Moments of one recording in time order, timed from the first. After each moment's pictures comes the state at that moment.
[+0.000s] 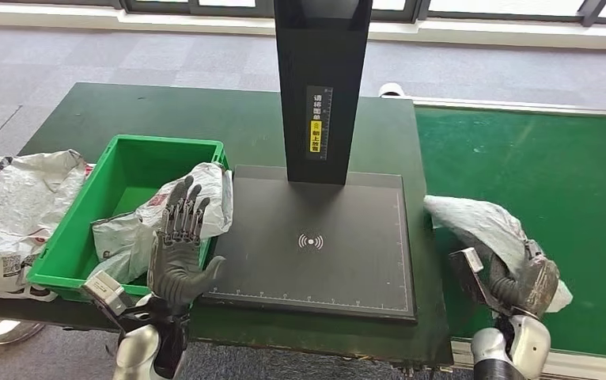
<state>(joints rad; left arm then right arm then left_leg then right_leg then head) 0.01 -0.29 -0.04 -1.54 0.06 -0.29 -0.70 -0.24 0.19 -0.57 -1.03 1.28 -0.70 -0.53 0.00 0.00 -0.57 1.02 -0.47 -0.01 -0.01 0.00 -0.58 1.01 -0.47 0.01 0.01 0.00</state>
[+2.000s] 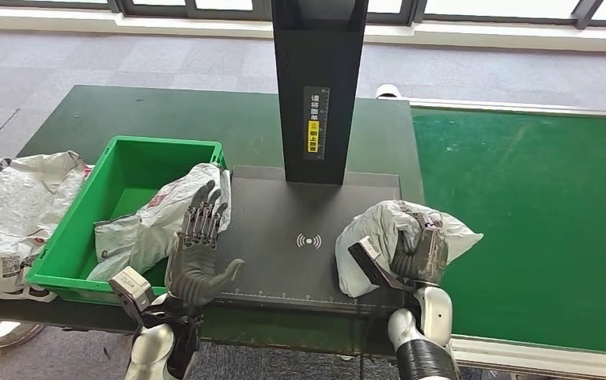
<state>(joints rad) -0.01 -0.29 -0.08 -1.48 0.03 -0.25 -0.70 -0.31 0.36 -0.25 -0.83 1.44 -0.71 -0.39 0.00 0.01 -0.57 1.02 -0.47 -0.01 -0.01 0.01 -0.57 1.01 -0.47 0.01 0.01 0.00</state>
